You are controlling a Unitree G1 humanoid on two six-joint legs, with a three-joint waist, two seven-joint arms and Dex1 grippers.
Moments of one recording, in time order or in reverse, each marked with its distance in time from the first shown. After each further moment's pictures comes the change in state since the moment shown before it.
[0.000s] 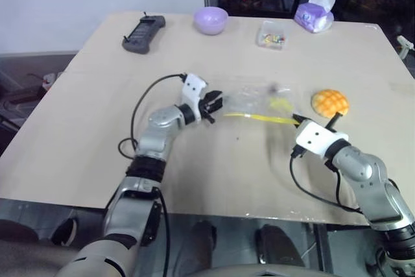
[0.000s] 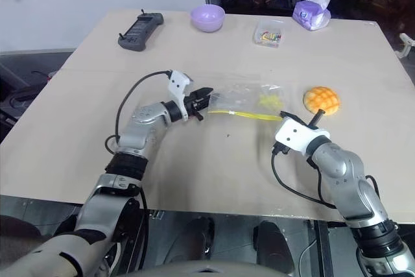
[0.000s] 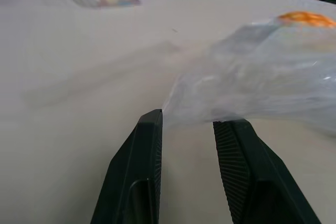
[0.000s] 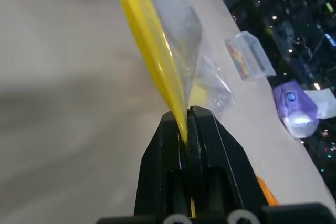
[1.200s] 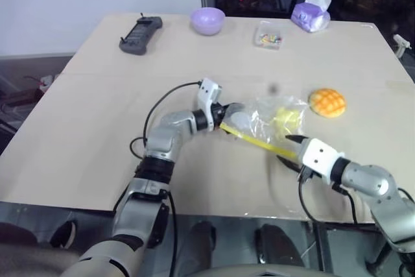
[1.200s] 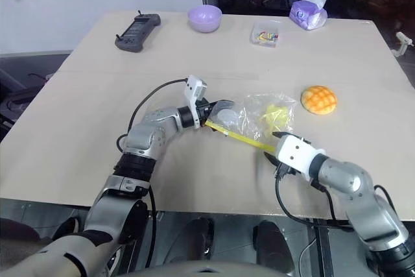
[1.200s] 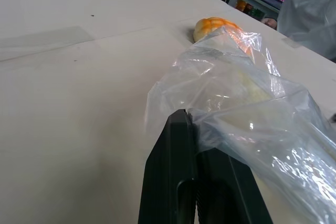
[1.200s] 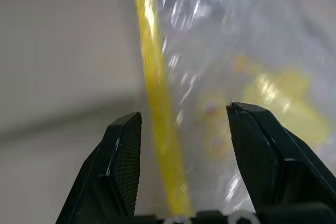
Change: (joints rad) left arm 0.007 -0.087 -0.017 -0.111 -0.124 0.312 -0.091; right arm 0.176 -0.117 0.039 -0.167 0.283 0.087 0.166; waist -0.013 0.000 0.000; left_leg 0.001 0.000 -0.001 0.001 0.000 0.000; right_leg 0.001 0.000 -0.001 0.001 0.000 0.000
